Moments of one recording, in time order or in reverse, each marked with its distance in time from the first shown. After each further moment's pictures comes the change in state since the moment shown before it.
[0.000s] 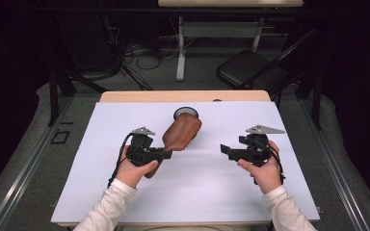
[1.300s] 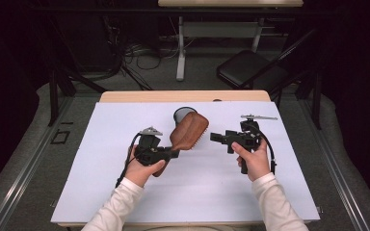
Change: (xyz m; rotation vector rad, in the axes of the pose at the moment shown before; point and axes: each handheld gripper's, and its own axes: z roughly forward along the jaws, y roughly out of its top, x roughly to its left) left arm -0.005 0.001 0.020 -0.032 -0.030 0.024; right arm -0.005 0.026 0.032 0.021 0.203 0.250
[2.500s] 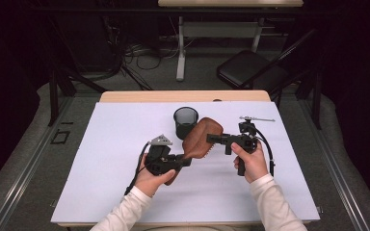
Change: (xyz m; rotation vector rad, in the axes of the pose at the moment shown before) left arm -0.029 -0.013 0.015 -0.045 -0.099 0.044; right arm -0.001 -0.005 0.007 0.019 0.138 0.087
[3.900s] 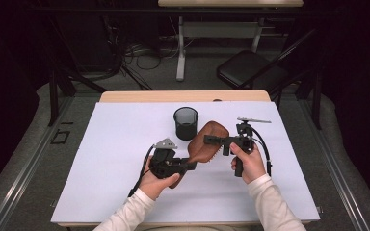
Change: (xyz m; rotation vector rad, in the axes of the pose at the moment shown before) left arm -0.008 -0.004 0.010 0.007 -0.039 0.017; right arm -0.005 -0.004 0.009 0.021 0.092 0.076
